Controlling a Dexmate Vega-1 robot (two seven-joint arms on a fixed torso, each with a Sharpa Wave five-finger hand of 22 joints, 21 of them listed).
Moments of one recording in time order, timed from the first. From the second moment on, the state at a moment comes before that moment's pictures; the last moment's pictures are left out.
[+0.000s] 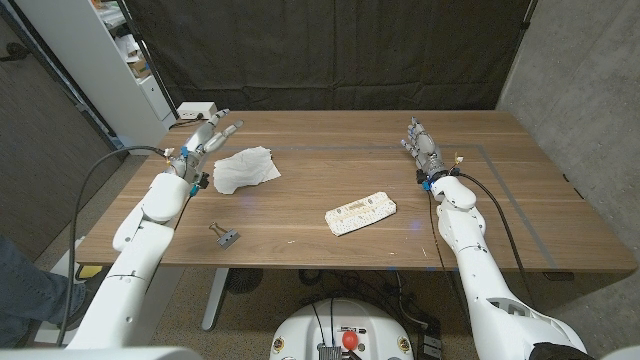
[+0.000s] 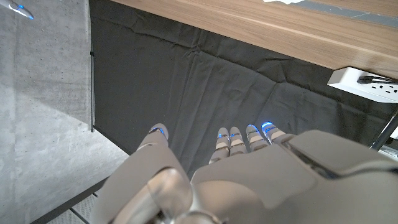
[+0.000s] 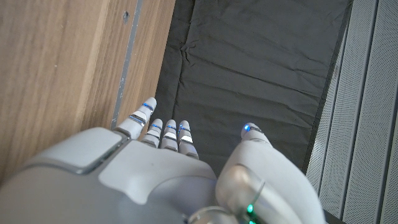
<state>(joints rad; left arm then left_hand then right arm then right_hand) 1.08 0.37 -0.18 -1.65 0.43 -0.22 -0.09 0.34 0.01 0.33 -0.01 0.20 -0.02 0.05 0.20 0.17 -0.08 0.00 0.22 0.19 -0.13 0.04 0.19 0.18 -0.17 0.04 0.23 0.18 -0.83 0.02 0.15 -1.25 0.07 0.15 0.27 0.32 -0.02 0.23 0.06 0.28 0.08 0.08 0.20 0.19 0.02 0.07 0.20 0.18 -0.03 0.02 0.20 0.22 0.20 -0.03 0.19 0.17</state>
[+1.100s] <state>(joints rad) 1.11 0.45 -0.14 -1.72 0.55 -0.14 -0.11 0.37 0.02 0.34 -0.05 0.20 -0.02 0.05 0.20 0.17 -0.08 0.00 0.22 0.19 -0.12 0.03 0.19 0.18 -0.17 0.06 0.22 0.18 -0.84 0.02 0.15 -1.28 0.08 0.15 0.28 0.32 -0.02 0.22 0.06 0.28 0.08 0.07 0.20 0.19 0.03 0.07 0.20 0.18 -0.03 0.02 0.20 0.22 0.20 -0.03 0.19 0.17</state>
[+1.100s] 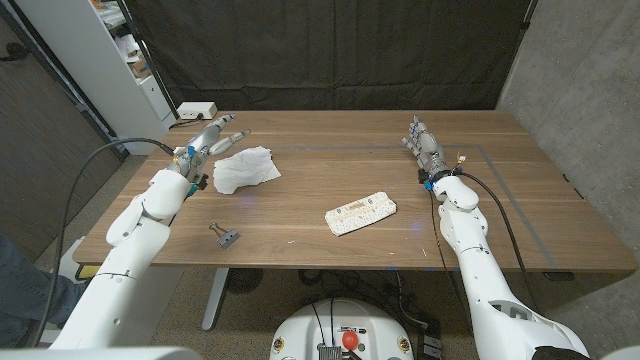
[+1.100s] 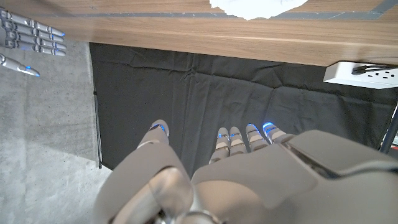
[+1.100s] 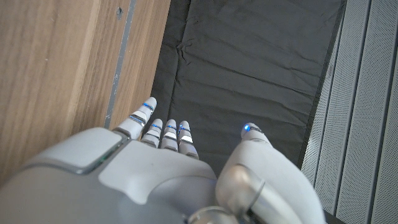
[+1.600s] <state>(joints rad) 1.12 0.48 -0.12 -1.76 0.64 -0.08 -0.11 0.46 0.00 0.36 -0.12 0.20 -0.06 0.08 0.19 0.18 -0.10 0.03 0.21 0.19 -0.11 0.08 0.19 0.18 -0.17 0.15 0.21 0.18 -0.84 0.02 0.15 -1.28 0.08 0.14 0.27 0.32 -0.02 0.22 0.06 0.28 0.08 0.07 0.20 0.19 0.03 0.07 0.20 0.18 -0.03 0.02 0.20 0.22 0.20 -0.03 0.19 0.17</state>
